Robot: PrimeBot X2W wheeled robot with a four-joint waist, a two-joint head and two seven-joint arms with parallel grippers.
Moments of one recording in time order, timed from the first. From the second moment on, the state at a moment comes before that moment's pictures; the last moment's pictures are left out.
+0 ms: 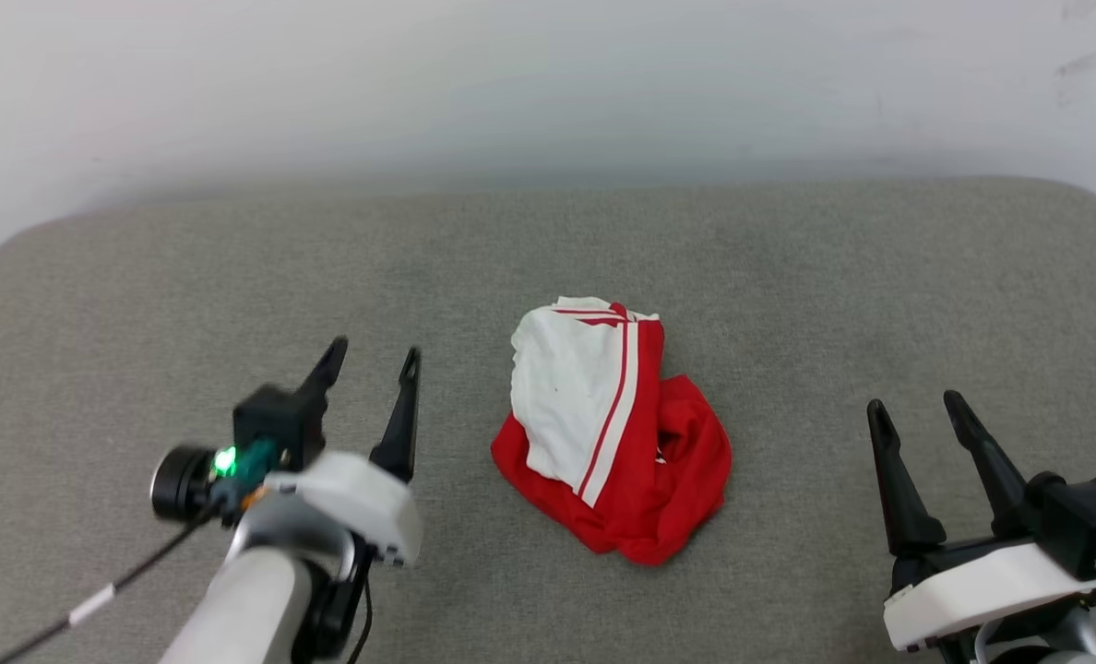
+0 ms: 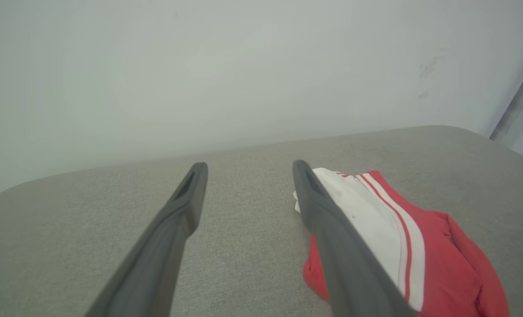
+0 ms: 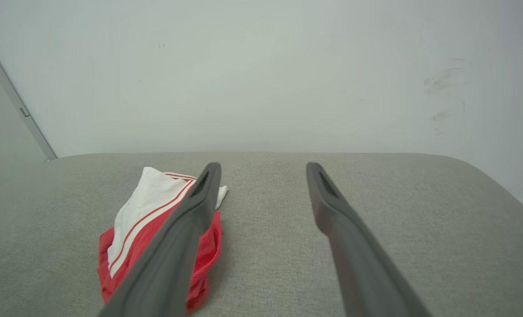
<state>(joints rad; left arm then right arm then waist) -0.24 0.30 -0.37 0.09 -0.38 0.14 -0.04 0.04 -0.05 0.00 -0.14 0.15 0.13 -0.01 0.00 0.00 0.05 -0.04</state>
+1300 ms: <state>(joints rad) -0.77 0.32 -0.59 0.39 -0.60 -0.10 0.48 -0.08 -0.05 -0.02 -0.04 0.18 0.13 -0.10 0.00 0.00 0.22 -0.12</state>
